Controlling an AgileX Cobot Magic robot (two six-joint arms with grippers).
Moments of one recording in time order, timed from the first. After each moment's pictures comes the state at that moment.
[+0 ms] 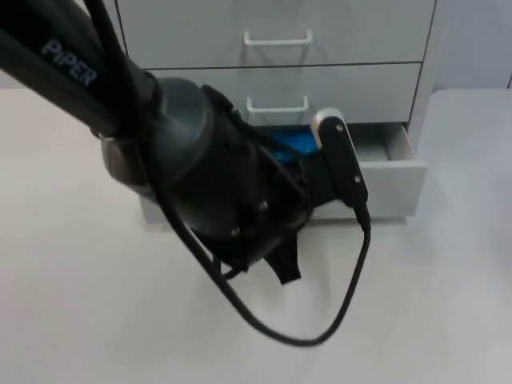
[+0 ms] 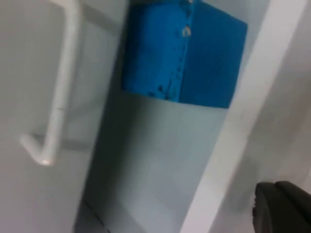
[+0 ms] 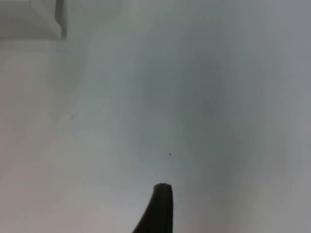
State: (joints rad) right arm 0.06 1.13 -0.74 -0.02 0.72 -0.01; left arm -0.85 2.13 -1.08 1.73 0.62 -1.20
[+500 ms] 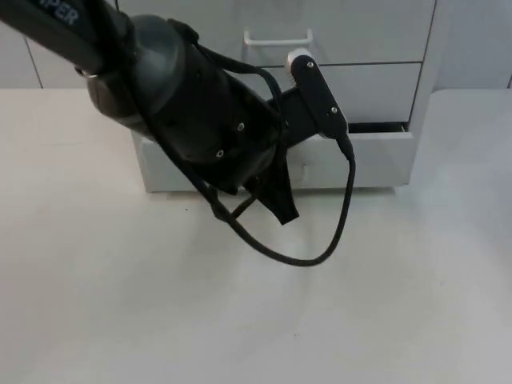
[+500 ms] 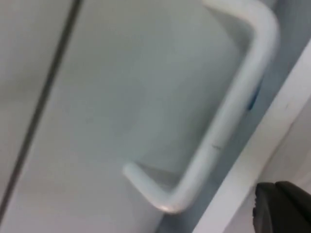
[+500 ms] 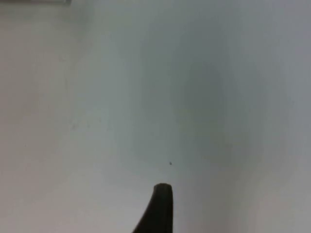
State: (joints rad) right arm 0.06 1.13 -0.74 -0.02 0.70 -0.01; left arm -0.73 2.16 -1.21 1.73 0.51 -1.19
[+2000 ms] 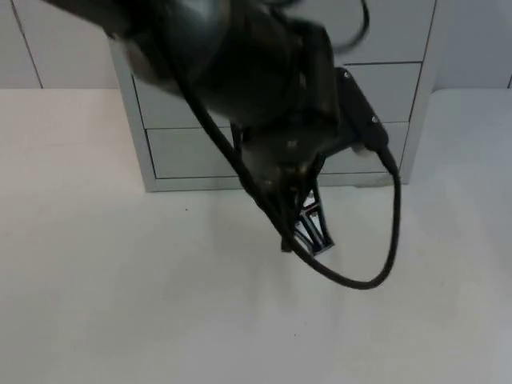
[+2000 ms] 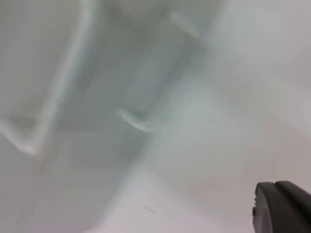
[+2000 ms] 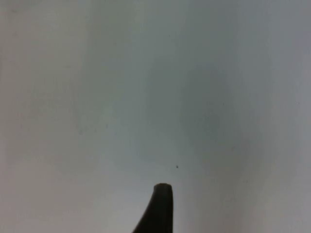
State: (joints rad) right arm 0.06 1.13 -0.74 0.00 0.69 -0.01; left arm -0.85 2.06 -1.30 0.74 0.66 -0.36
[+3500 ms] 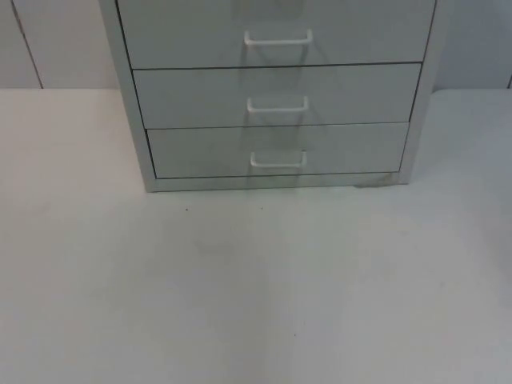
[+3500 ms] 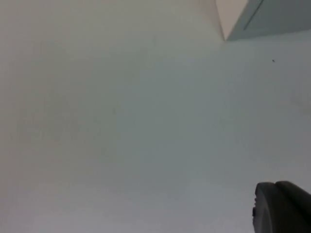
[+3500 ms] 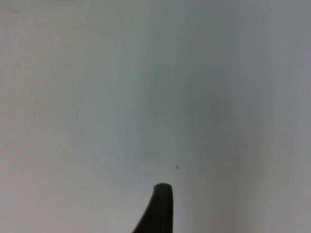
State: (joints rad) right arm 0.06 1.13 -0.74 0.01 0.69 -0.02; left arm 0.04 1.15 -0.79 -0.26 0.71 0.25
